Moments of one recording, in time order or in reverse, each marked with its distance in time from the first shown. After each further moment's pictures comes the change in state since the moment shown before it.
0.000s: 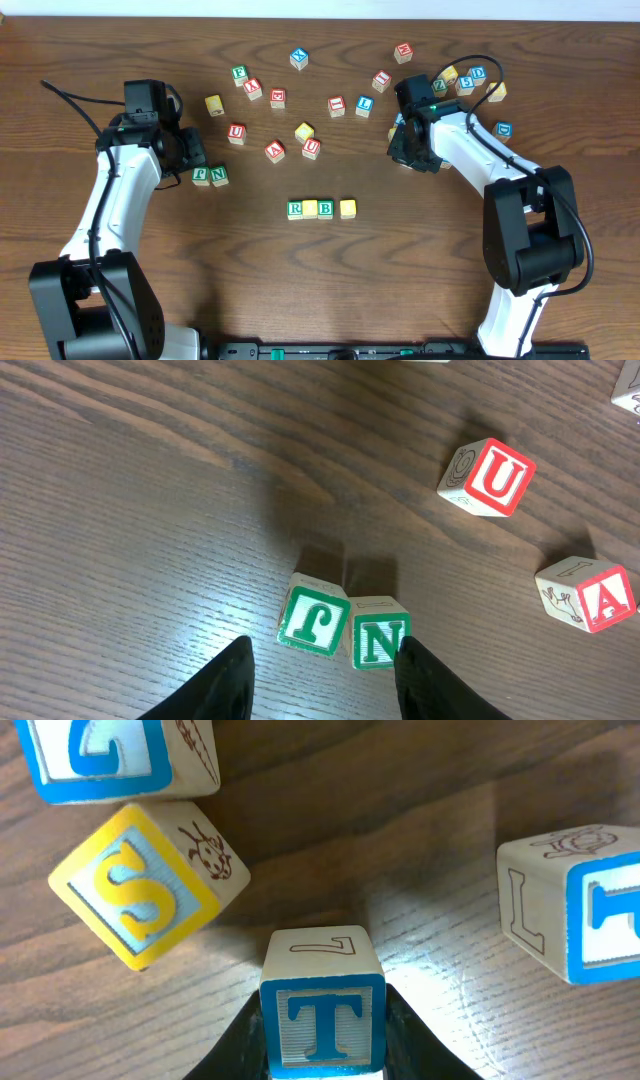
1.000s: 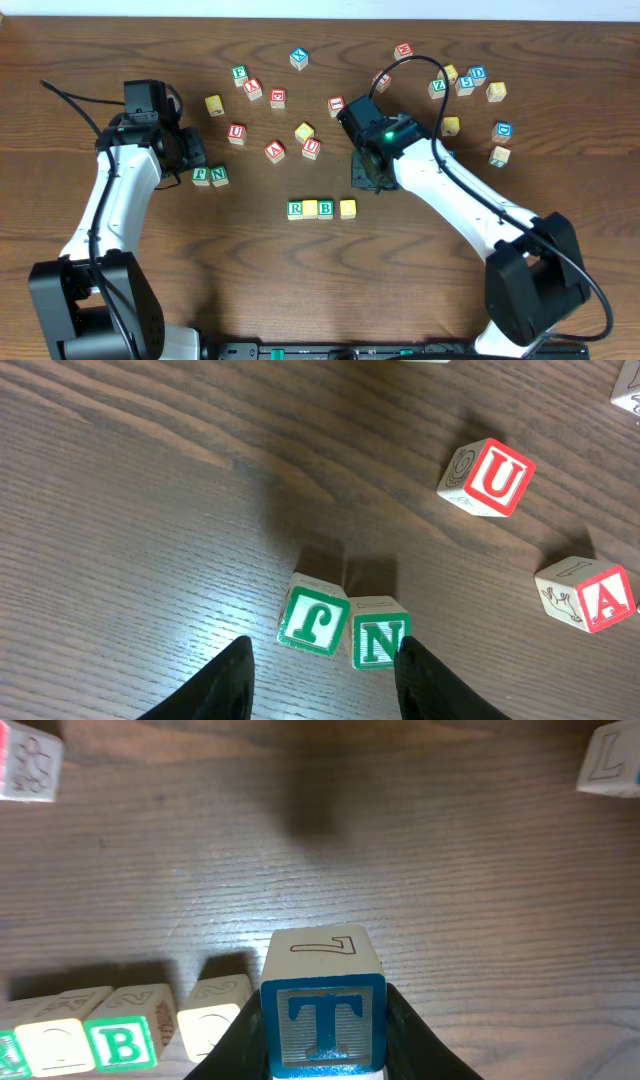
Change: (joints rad) left arm 0.000 0.000 0.000 0.000 0.000 0.000; right arm 0.284 -0.187 0.003 -0.196 0.078 -0.095
